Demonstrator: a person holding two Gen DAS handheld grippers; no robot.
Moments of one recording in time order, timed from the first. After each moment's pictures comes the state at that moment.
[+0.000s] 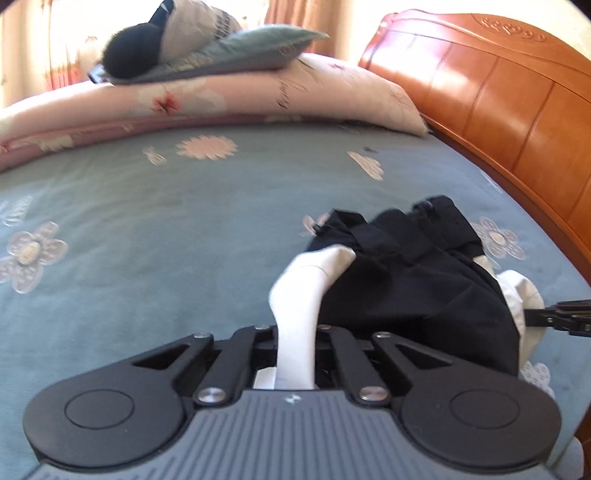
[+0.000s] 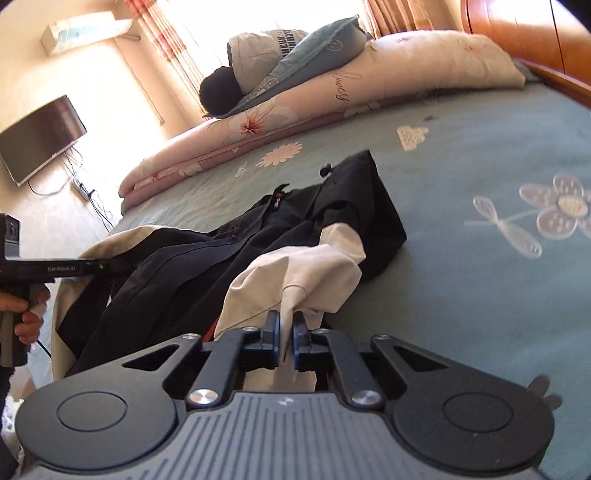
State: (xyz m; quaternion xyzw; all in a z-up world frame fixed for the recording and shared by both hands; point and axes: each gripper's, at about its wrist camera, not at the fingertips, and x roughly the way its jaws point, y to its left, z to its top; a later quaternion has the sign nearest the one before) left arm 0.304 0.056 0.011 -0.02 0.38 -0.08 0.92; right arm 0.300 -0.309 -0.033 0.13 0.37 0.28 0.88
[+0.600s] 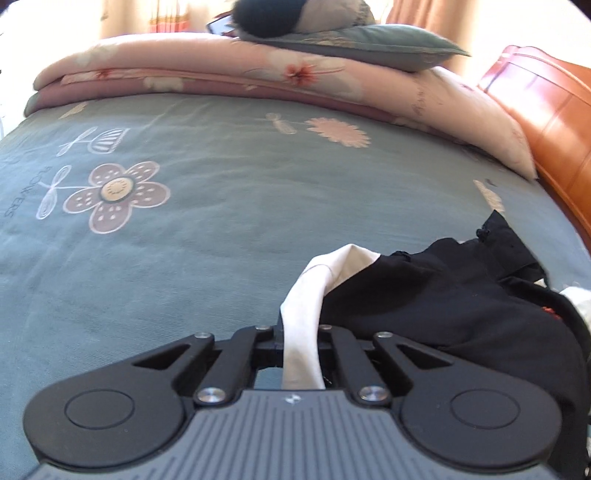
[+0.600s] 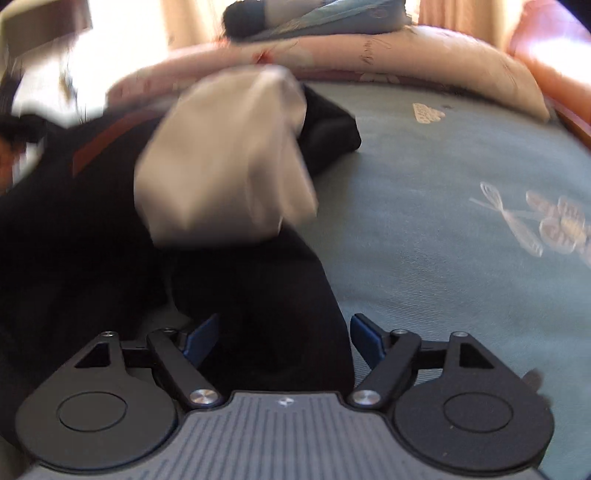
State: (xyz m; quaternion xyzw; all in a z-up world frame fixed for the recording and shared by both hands) left arm 0.348 0.159 -0.047 -0.11 0.40 0.07 0.90; right arm 0.277 -0.262 -0.106 -0.07 0.41 0.27 0.87
